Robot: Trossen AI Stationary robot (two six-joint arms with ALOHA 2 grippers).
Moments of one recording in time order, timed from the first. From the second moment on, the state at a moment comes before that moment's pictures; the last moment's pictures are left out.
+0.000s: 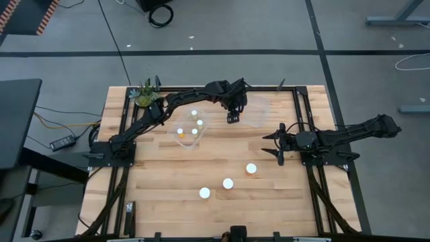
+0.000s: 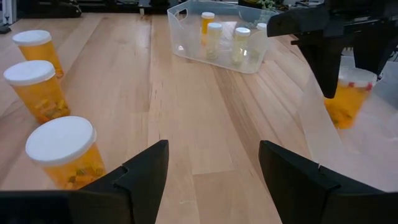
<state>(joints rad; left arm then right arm) 0.38 2.52 2.33 -0.87 0.02 0.32 0.14 0.42 0.01 0.05 0.31 0.05</state>
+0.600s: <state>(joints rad) 0.38 2.52 2.33 -0.87 0.02 0.33 0.14 0.42 0.01 0.05 0.31 0.05</state>
